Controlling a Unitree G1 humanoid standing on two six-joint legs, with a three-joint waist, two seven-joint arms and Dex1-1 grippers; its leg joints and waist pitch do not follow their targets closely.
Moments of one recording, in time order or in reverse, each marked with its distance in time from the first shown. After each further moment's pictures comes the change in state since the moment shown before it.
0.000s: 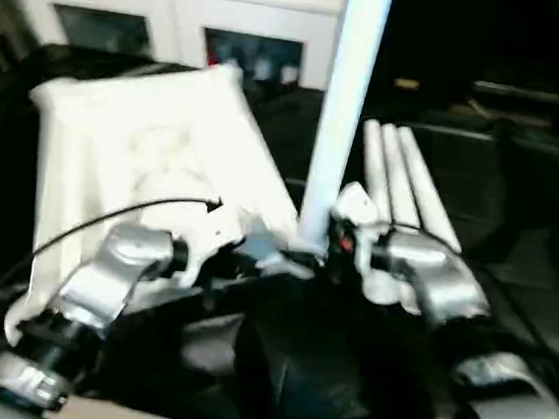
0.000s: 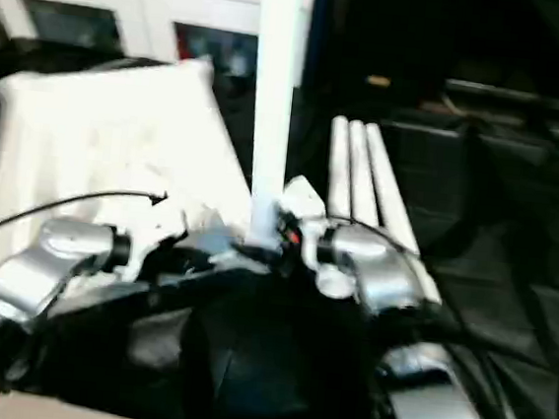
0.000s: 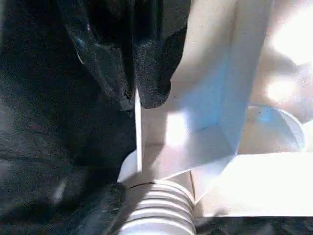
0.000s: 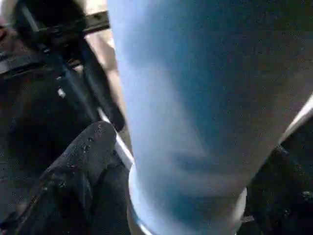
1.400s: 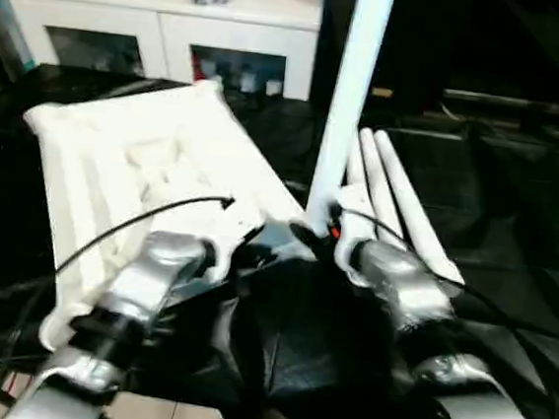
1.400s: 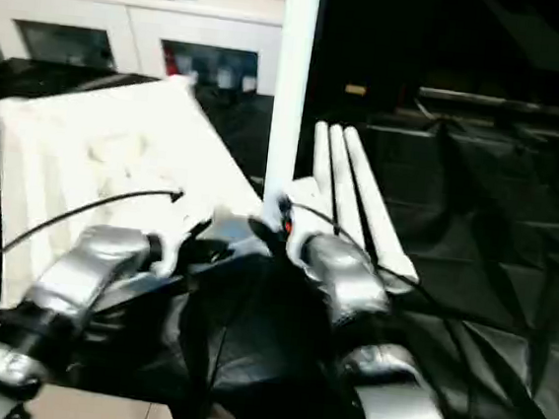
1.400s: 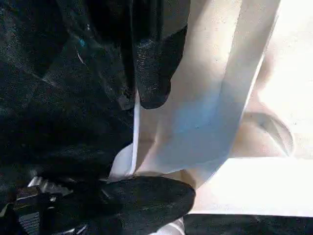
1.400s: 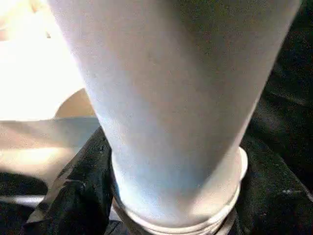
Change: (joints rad) left arm -0.071 -0.242 0.064 0.143 0.077 0.138 0.358; right arm -0.064 0.236 -0.182 0.203 -0.022 0.129 -0.722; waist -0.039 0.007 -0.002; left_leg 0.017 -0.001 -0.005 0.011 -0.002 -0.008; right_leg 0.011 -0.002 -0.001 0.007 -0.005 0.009
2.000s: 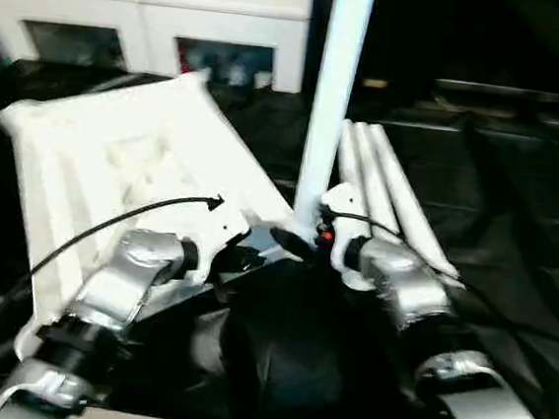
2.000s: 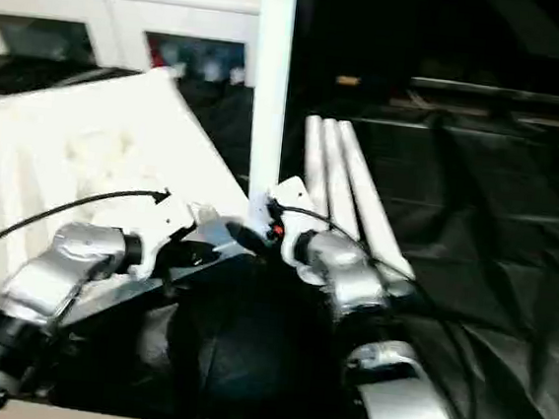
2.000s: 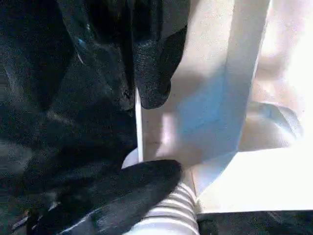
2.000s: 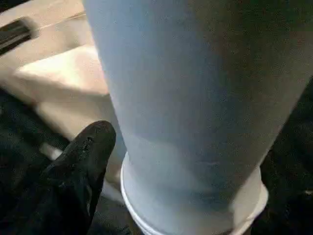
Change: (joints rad) left arm 0.093 0.170 -0.018 -0.171 -0.042 -0.040 -0.239; right arm 0.031 -0.106 0.093 -0.065 -0.004 -0.104 0.473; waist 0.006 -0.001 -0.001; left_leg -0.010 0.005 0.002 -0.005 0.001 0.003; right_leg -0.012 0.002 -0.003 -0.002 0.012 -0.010
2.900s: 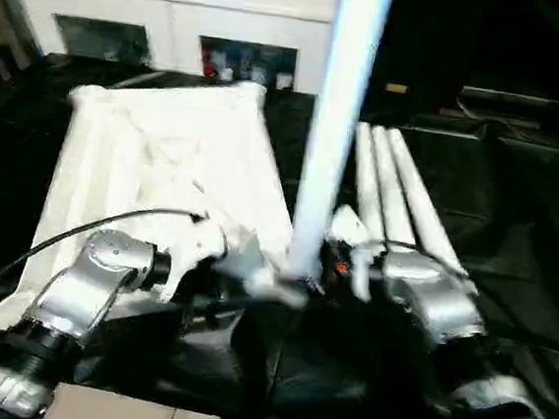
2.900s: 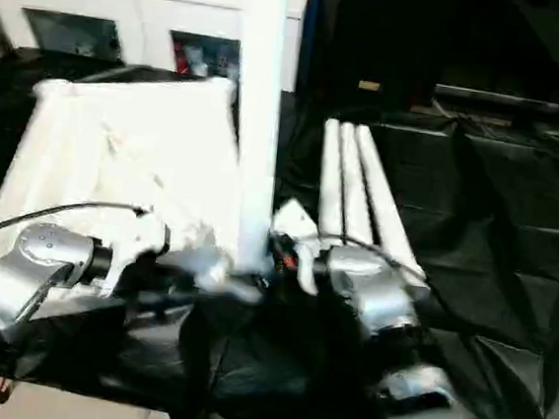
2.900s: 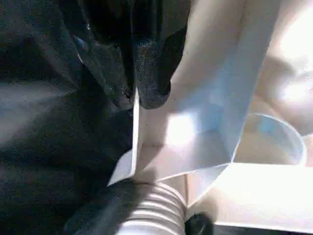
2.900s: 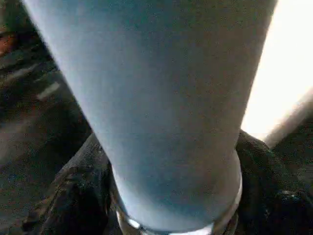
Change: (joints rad) left arm -0.007 0.028 0.008 0.045 -0.012 -0.008 -0.050; right arm 0.049 0.002 0.017 -0.075 0.010 0.068 -0.009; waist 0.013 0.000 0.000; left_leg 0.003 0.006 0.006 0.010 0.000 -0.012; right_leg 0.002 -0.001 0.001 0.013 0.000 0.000
